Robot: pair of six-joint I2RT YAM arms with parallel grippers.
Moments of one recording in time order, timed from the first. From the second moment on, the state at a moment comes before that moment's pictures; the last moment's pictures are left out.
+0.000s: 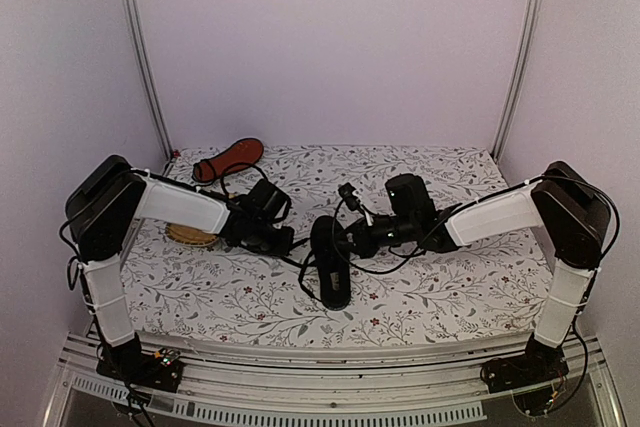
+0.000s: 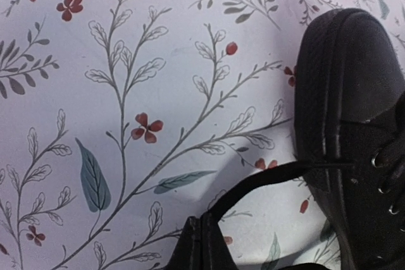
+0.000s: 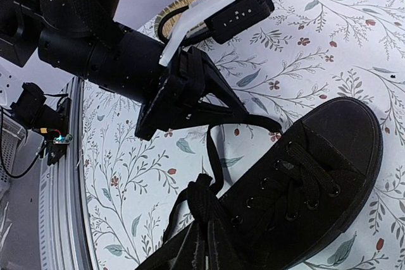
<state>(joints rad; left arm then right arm) -0.72 1.93 1.09 -0.17 -0.06 -0.48 0.77 1.85 0.98 0.34 -0.53 0.21</state>
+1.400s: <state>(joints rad) -0.93 1.50 0.85 0.32 0.11 -0.62 0.76 1.81 0.96 0.36 -0.42 0.38</state>
